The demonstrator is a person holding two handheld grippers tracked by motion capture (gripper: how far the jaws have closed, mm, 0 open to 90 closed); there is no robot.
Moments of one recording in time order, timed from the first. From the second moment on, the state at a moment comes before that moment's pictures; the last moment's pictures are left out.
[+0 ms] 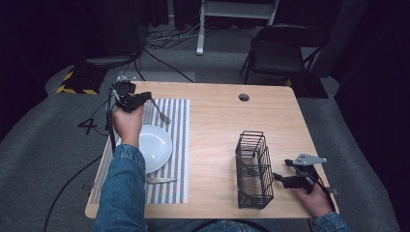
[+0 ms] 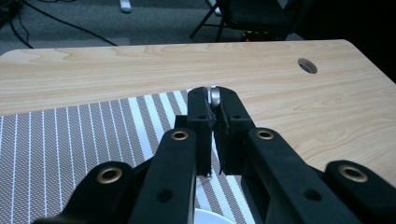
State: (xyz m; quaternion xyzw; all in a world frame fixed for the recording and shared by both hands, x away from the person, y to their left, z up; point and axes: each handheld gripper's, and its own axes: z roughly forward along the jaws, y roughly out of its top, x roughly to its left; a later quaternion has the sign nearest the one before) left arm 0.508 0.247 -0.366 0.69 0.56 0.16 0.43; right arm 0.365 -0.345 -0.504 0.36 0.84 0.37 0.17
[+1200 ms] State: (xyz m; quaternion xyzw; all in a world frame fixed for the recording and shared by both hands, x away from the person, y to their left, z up) left arm 0.521 0.287 -0.391 0.68 0.64 0.18 0.32; right arm 0.365 -0.345 -0.504 0.37 0.84 0.37 0.17
